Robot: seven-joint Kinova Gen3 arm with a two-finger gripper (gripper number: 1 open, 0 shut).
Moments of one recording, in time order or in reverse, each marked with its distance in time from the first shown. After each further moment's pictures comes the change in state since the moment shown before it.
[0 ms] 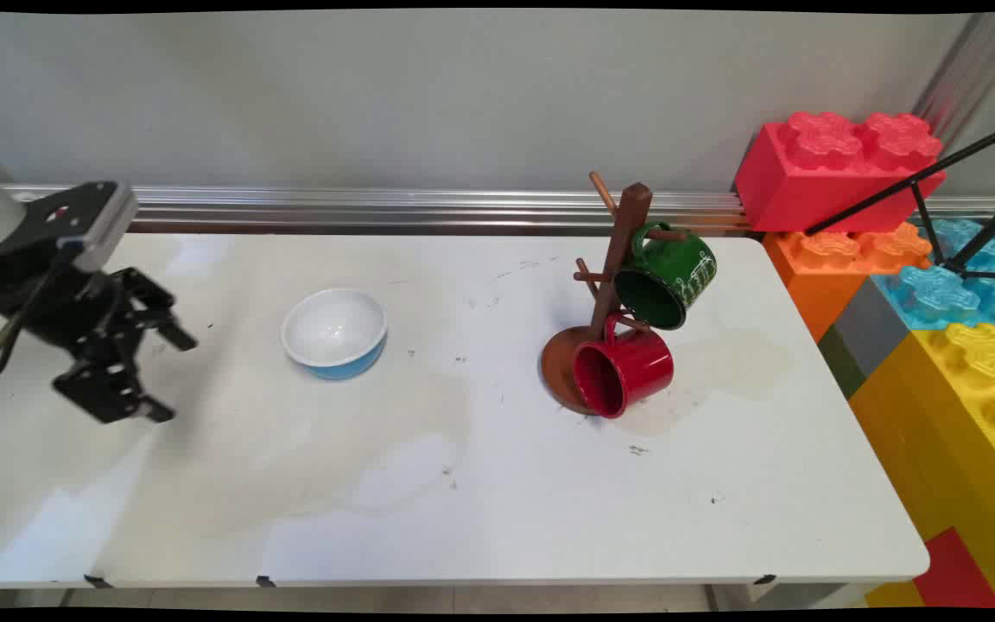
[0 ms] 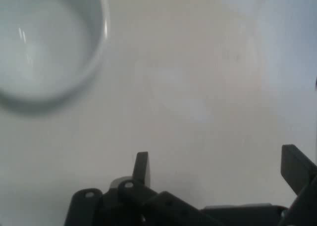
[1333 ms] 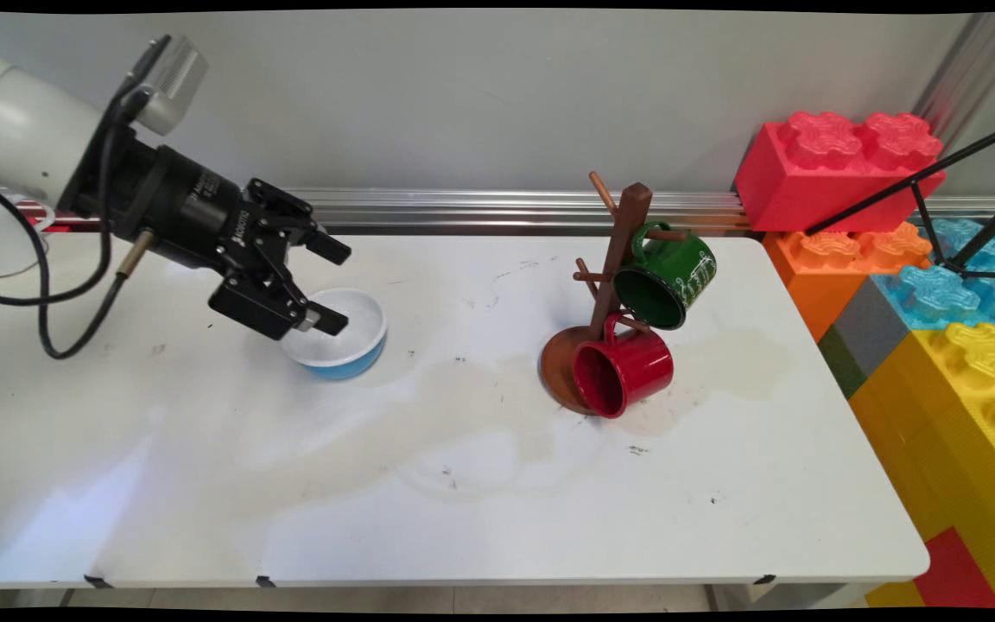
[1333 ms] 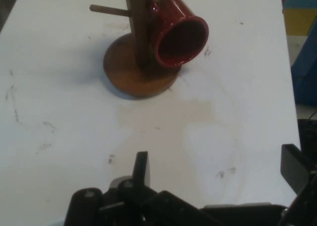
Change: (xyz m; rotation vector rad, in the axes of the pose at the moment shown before) arm 0.093 0.004 -0.016 0.037 0.466 -0.025
